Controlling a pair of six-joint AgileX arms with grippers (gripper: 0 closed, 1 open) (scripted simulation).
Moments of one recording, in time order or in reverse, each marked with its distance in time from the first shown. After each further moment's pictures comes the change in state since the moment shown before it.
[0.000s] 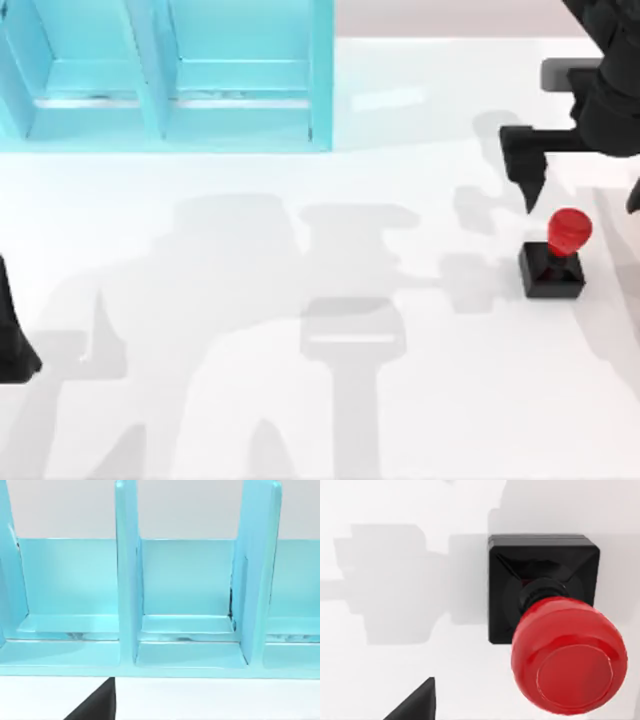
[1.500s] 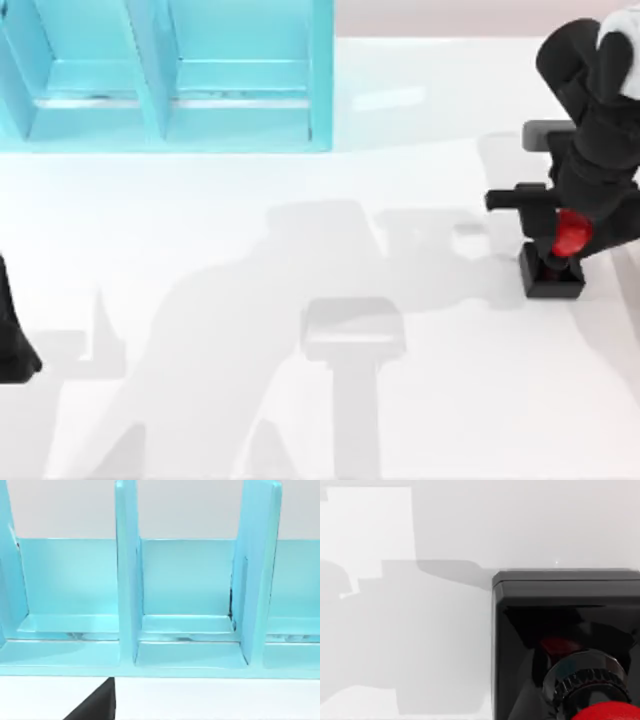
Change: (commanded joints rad) left arm 0.000 0.000 0.000 0.000 0.000 0.000; right arm 0.004 0.042 -0.212 0.258 0.000 0.005
